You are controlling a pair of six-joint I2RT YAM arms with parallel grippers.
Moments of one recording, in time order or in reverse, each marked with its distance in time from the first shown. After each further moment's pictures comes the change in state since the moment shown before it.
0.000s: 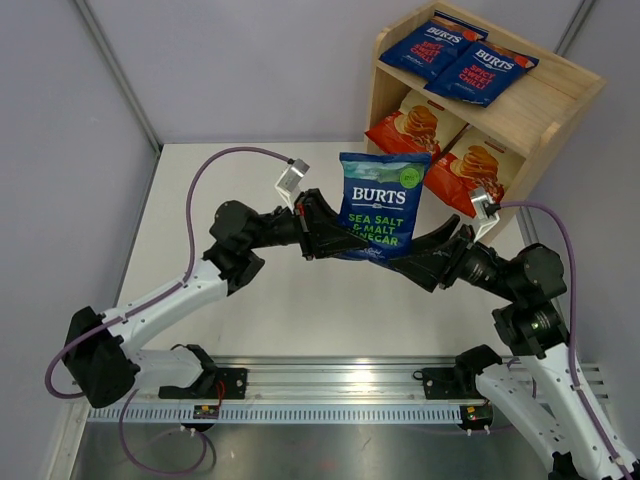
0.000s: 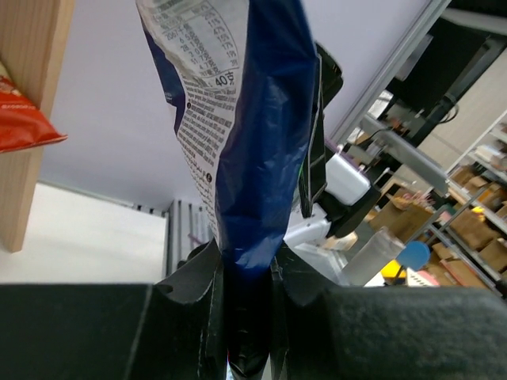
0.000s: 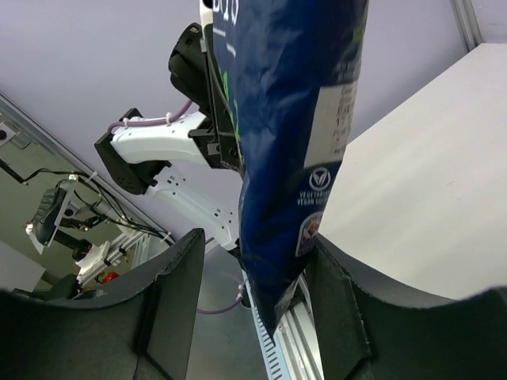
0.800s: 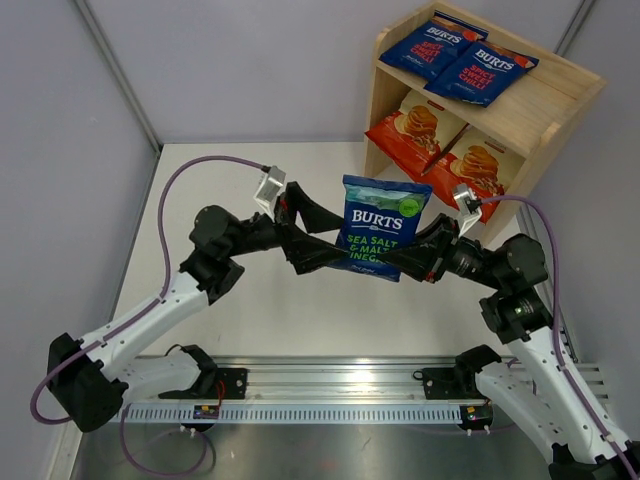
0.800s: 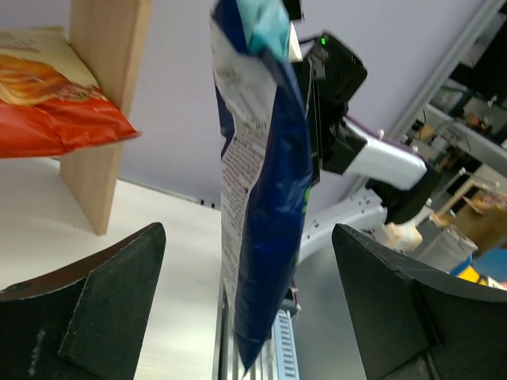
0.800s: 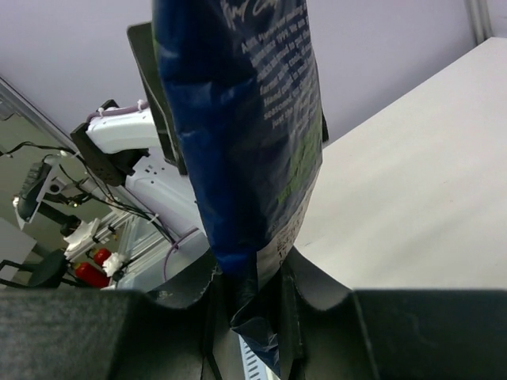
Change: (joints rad) left arm 0.084 -0.143 -0.068 -0.133 -0.040 0.164; right arm 0.000 0.073 -0.064 0.130 -0.058 -0.061
